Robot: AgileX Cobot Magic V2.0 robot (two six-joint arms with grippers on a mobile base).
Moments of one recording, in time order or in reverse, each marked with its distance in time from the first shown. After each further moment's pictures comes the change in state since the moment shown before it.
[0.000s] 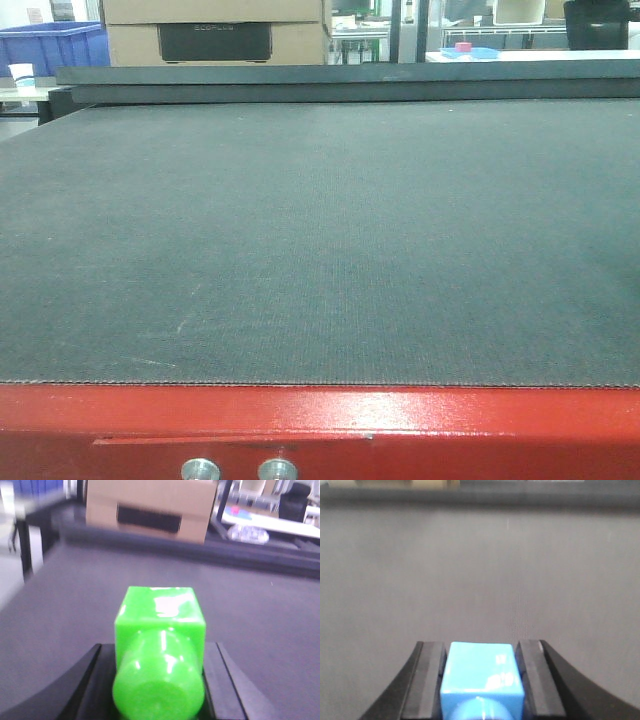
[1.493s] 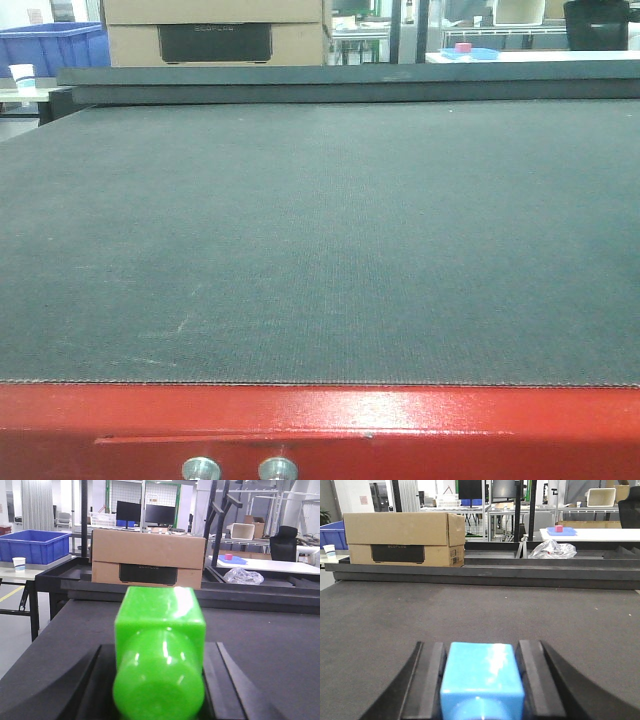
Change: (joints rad) left arm 0.000 -0.156 0.000 0.041 -0.002 0.004; right arm 0.000 -0.159 0.000 0.000 -0.066 0.000
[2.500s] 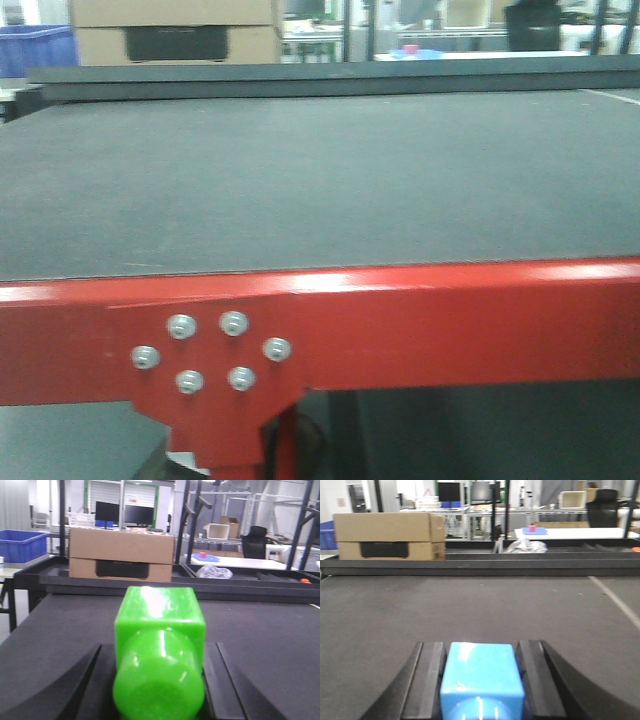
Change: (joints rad) left arm 0.000 -0.002 0.000 -0.002 0.000 0.000; right arm 0.000 -0.002 0.000 0.000 -0.002 0.000
